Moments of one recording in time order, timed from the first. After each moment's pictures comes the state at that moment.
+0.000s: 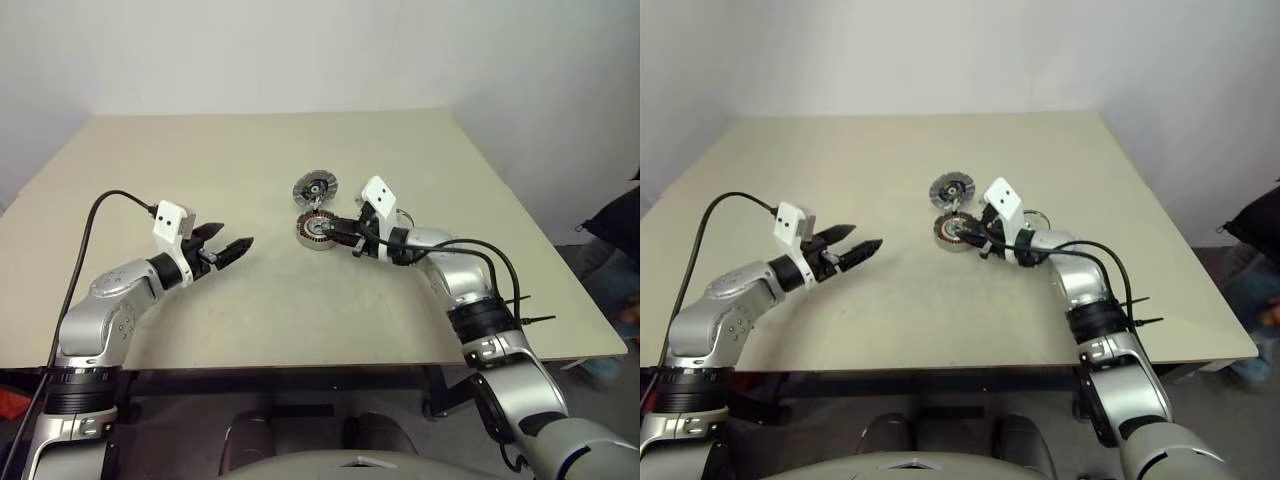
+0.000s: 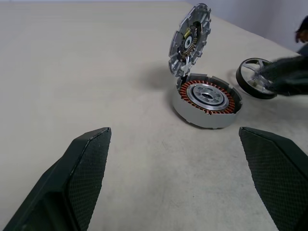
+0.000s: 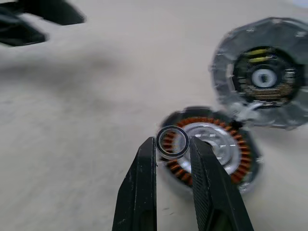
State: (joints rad) left arm -0.23 0.52 0.17 -0.10 -0.52 0.59 -0.67; right arm -0.65 -0.30 0.16 0.46 0.14 0.21 0.87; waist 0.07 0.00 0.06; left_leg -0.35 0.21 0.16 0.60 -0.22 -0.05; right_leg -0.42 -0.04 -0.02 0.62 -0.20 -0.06
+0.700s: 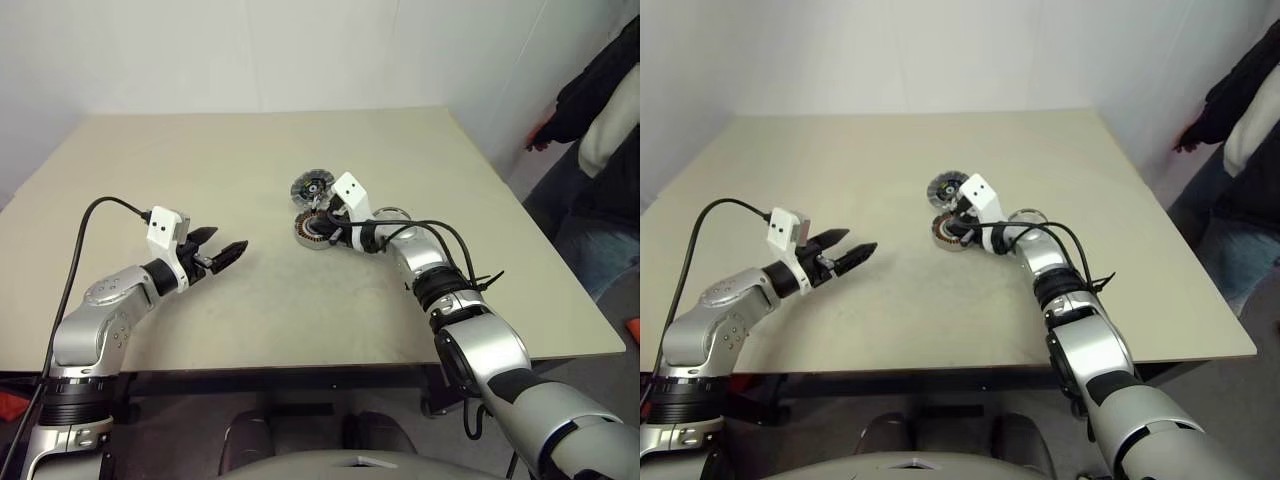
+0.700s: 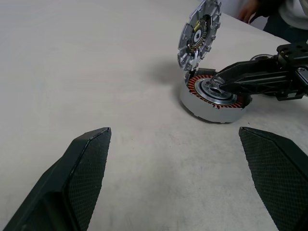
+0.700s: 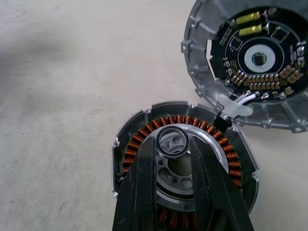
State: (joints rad) left arm -0.18 0.52 0.19 -0.13 -0.53 0.58 -0.65; right arm -0.88 -0.16 0.16 0.93 0.03 0.05 0.76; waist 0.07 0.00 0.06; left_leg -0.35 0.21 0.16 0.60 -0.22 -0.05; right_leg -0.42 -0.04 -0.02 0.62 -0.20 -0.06
